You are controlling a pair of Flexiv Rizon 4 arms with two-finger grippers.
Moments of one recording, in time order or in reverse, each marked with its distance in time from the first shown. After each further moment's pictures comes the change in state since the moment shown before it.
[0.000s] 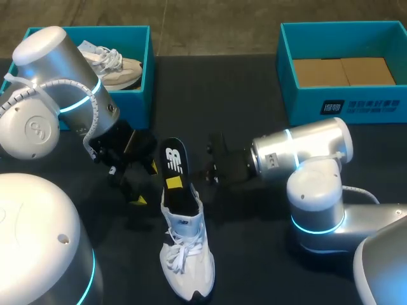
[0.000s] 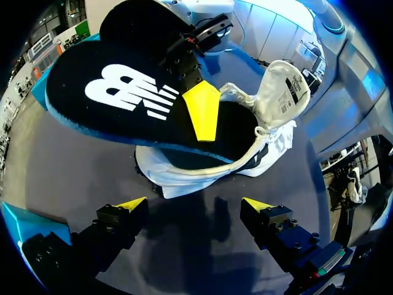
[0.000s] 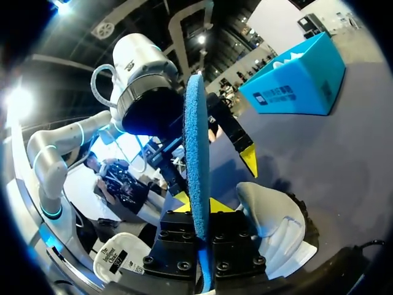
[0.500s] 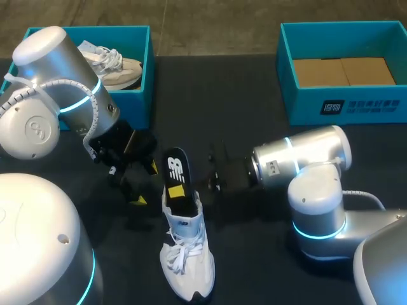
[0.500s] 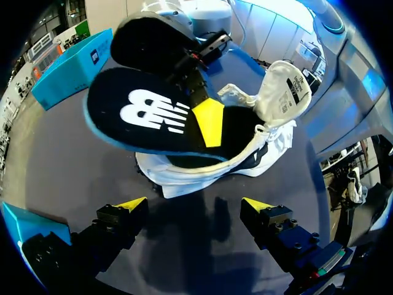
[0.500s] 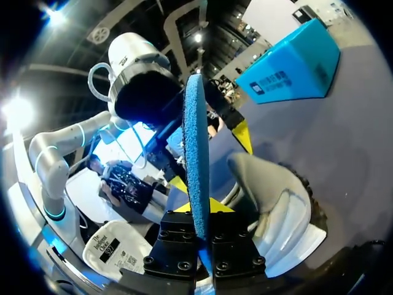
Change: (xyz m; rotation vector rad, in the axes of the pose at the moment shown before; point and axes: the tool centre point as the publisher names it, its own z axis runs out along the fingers) left arm 0.000 0.000 0.000 0.000 0.000 0.000; right arm -0.004 -0.025 0.003 0.013 0.024 0.054
